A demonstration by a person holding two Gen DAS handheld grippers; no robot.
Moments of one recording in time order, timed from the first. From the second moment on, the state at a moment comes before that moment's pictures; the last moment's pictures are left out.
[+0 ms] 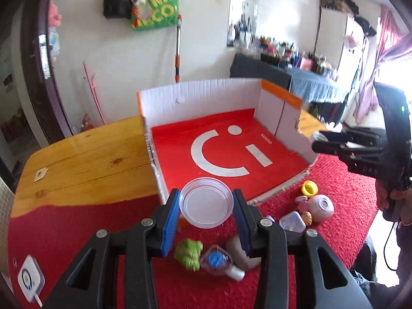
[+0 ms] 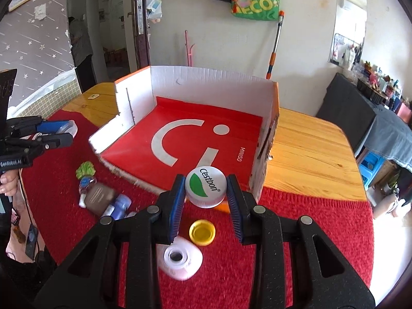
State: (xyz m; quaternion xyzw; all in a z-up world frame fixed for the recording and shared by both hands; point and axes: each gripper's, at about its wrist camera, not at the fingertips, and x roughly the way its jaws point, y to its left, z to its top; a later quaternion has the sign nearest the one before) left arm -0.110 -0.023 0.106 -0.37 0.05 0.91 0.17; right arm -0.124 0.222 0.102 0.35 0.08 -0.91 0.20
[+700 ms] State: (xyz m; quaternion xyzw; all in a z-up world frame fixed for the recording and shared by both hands) left arm -0.192 0.016 0.041 -0.49 0.13 0.84 0.18; right arm -0.203 0.191 0.044 0.50 0.16 -0.84 0.15
